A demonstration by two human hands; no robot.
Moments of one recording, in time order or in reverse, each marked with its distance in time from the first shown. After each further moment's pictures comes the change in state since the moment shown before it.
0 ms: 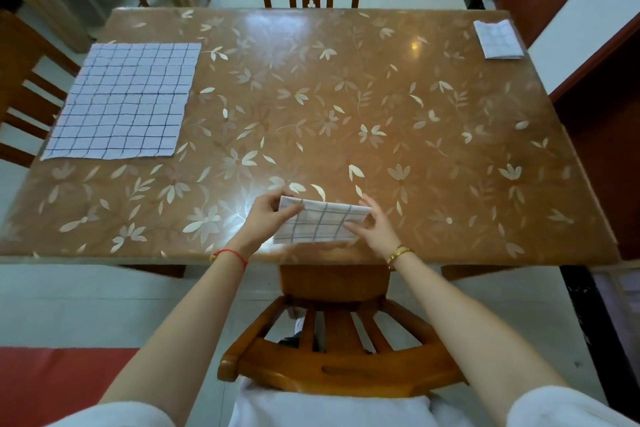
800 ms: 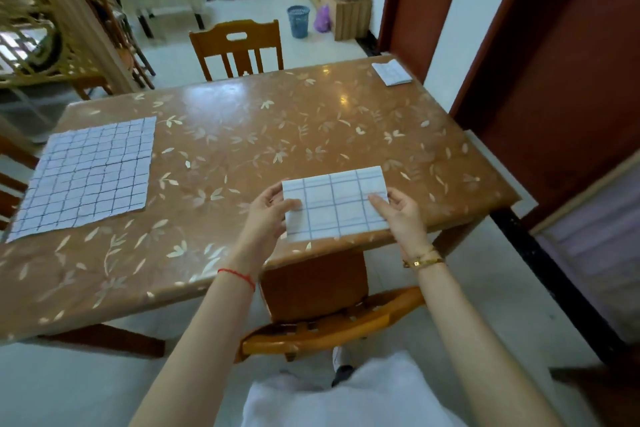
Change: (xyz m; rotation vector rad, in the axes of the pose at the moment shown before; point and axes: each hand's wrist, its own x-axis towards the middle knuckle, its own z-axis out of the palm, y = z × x) left_hand -0.118 0.099 0.045 -0.458 -0.117 -0.081; right_hand -0.200 -0.069 -0.042 0.412 0.423 -0.277
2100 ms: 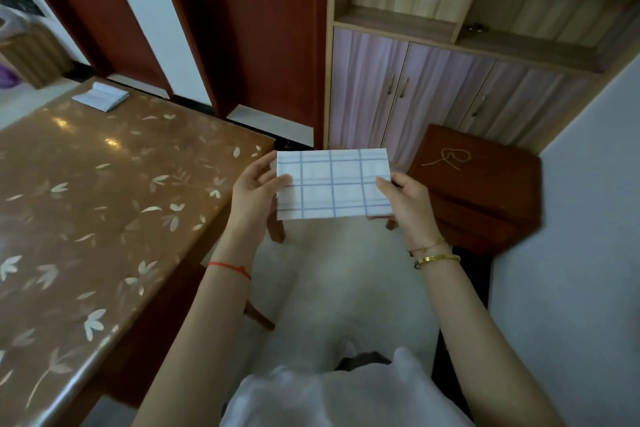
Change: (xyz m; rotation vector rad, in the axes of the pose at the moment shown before) left_hand -0.119 -0.101 0.306 0.322 -0.728 -0.010; right_hand -0.269 -0.012 -0.254 0.024 0.949 -0.041
